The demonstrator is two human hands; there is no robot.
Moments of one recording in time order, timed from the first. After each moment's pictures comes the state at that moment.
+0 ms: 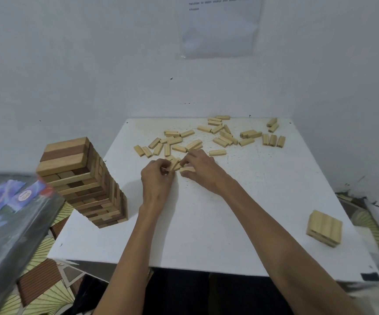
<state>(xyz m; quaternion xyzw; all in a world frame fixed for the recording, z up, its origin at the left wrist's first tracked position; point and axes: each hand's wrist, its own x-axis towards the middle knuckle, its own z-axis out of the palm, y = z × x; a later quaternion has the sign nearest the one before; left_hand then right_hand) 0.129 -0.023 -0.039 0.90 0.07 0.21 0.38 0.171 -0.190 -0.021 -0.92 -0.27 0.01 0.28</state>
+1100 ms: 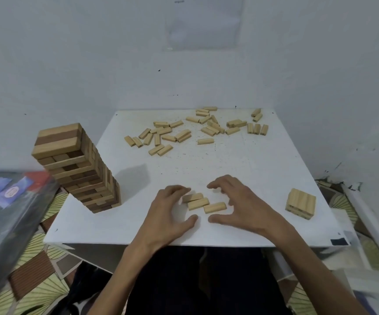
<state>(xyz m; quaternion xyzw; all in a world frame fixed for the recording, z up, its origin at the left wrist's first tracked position) -0.001 -0.048 -0.042 0.92 -0.13 0.03 0.36 0.020 -0.299 -0.019 -0.92 -0.25 0.04 0.31</state>
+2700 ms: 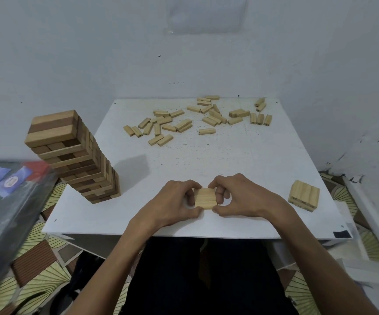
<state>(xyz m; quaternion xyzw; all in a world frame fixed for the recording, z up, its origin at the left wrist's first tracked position) 0.025 -0.062 -0.020 0.92 -0.21 -0.08 0.31 0.040 -0.293 -0.020 -0.92 -0.22 0.16 0.30</state>
